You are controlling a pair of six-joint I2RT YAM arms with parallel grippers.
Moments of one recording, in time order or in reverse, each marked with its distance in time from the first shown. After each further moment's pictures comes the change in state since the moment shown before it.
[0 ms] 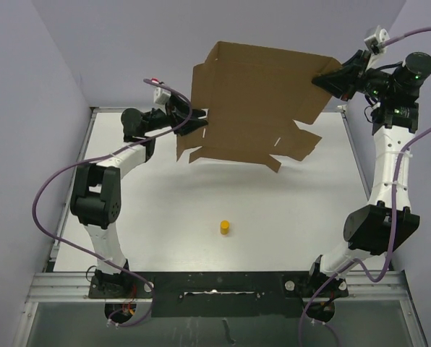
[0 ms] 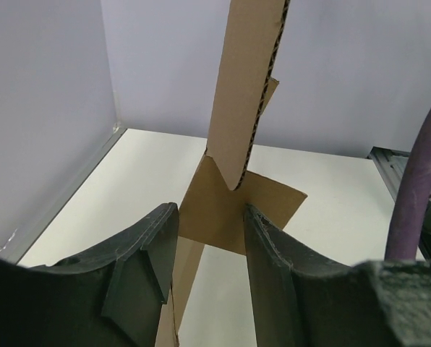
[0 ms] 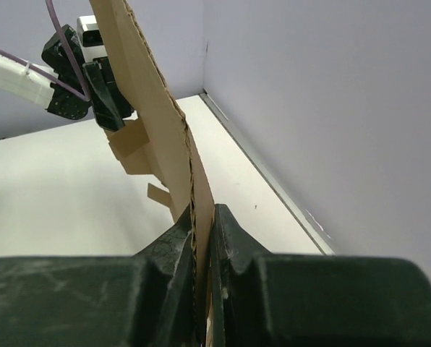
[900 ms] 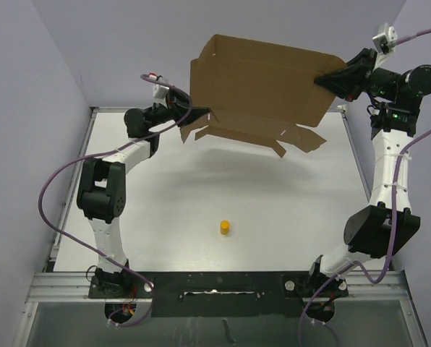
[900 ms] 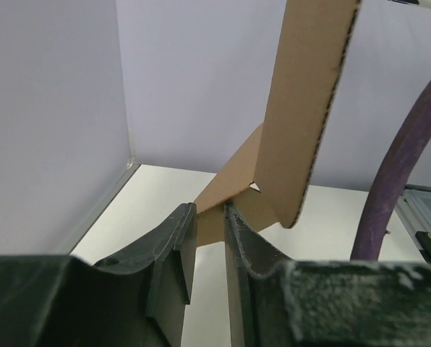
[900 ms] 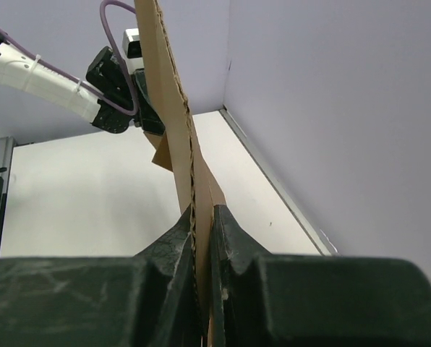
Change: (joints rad) left arm -0.023 0.077 0.103 0.122 -0.093 -0.101; right arm -0.008 -0.026 -0.106 0.534 -0.068 0.445
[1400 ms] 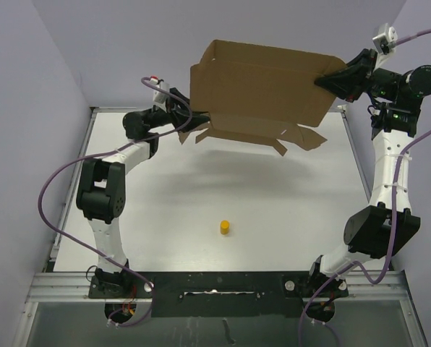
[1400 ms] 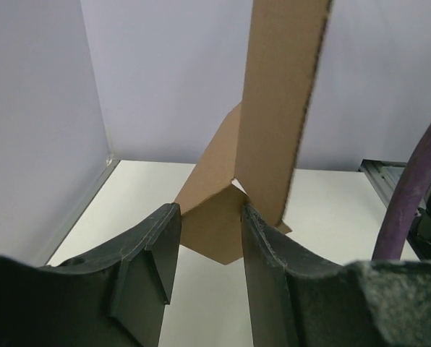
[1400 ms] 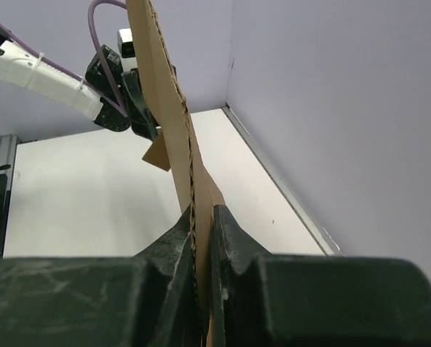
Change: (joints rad) left arm 0.003 0.000 -0.006 0.093 0.081 -0.071; right arm -0.007 -0.004 0.000 0.006 -0.011 0.014
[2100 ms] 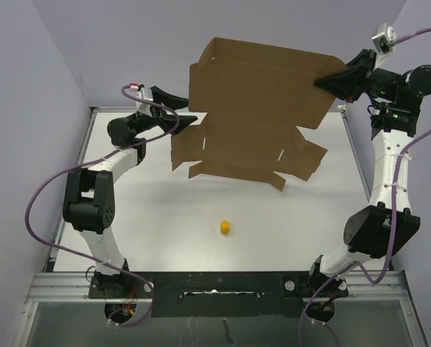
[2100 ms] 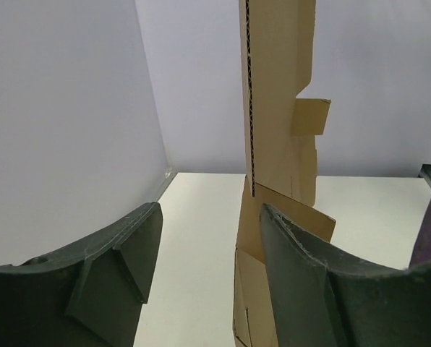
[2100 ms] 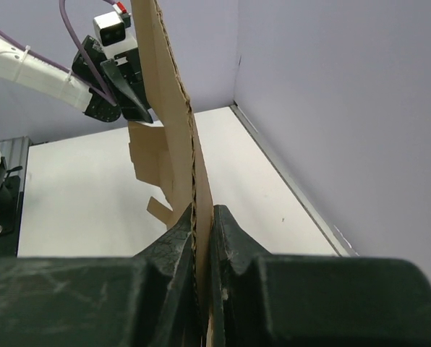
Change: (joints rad) left arm 0.077 -0.148 -0.172 0.030 -0.069 0.152; right arm -0.006 0.000 0.000 0.000 -0.010 0.034
